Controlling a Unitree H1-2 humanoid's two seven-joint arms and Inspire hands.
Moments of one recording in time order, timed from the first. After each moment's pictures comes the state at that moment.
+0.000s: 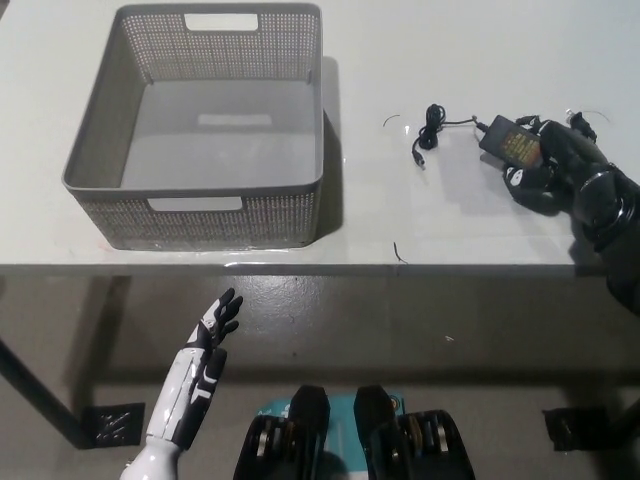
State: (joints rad) left_arm -0.01 0.09 -0.08 0.06 0.14 -0.38 -0.02; right_arm -1.09 -0.31 0.34 1.40 -0.44 -0.12 -0.07
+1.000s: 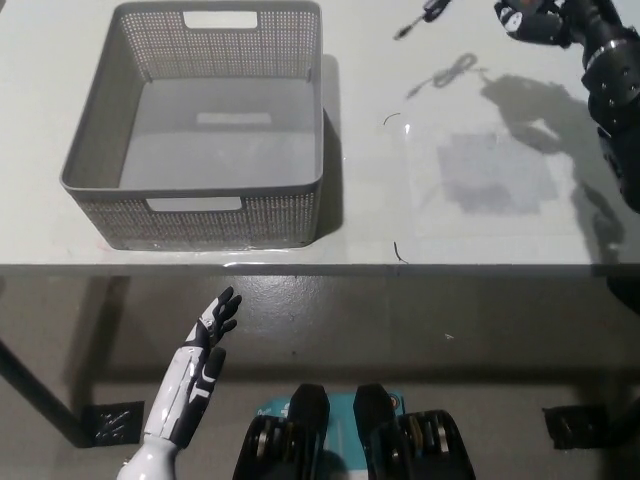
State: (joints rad) left_arm -0.01 0.10 -0.08 0.06 0.14 -0.38 -0.03; right_arm -1.26 -0.32 0.18 1.20 -0.36 -0.17 -0.11
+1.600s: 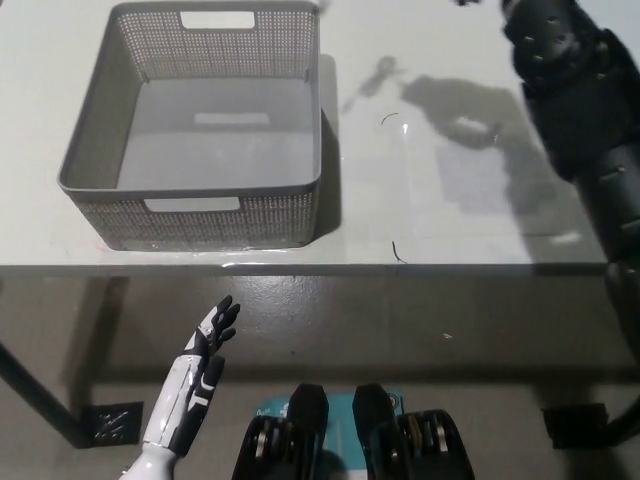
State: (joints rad) left_arm 0.01 0.10 -0.08 0.06 0.14 -0.38 -0.03; right_arm -1.33 -0.17 0.18 1.01 -0.36 -0.09 -0.05
